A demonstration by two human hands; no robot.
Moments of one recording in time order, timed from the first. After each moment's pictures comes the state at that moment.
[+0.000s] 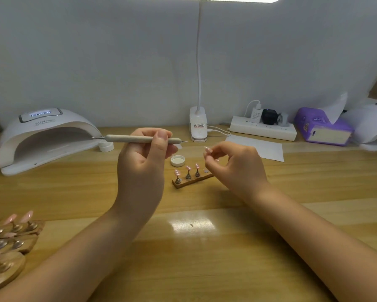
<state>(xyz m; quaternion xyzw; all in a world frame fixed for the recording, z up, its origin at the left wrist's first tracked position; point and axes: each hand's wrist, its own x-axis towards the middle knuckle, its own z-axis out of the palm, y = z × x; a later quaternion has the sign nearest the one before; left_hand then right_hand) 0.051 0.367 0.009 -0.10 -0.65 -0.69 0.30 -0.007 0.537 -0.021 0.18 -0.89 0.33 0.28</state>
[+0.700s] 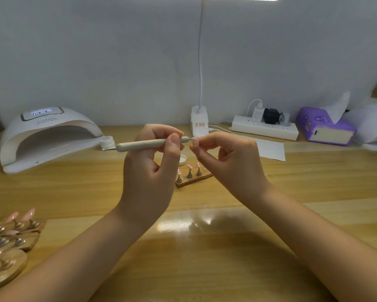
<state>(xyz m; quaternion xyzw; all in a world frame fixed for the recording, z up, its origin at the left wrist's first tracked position) 0.057 0.368 0.010 -0.19 -0.71 -0.58 0.36 0.013 0.518 -0.001 0.28 -0.80 0.41 0.34</state>
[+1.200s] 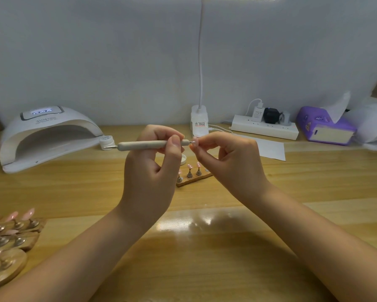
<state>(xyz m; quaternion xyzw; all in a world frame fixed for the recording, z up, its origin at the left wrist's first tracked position) 0.056 0.368 0.008 -0.19 -0.71 -0.58 0.36 0.014 0.517 0.000 0.28 -0.80 0.40 0.35</state>
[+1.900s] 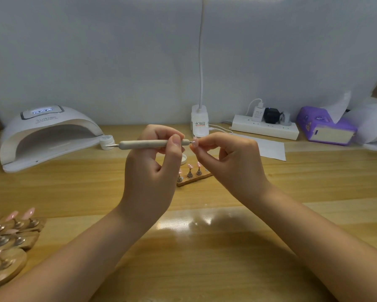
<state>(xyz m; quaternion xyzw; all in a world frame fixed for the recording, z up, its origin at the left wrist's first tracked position) 0.055 0.368 0.007 -0.18 -0.72 -0.57 0.36 0.013 0.517 -0.002 0.28 -0.80 0.39 0.36</state>
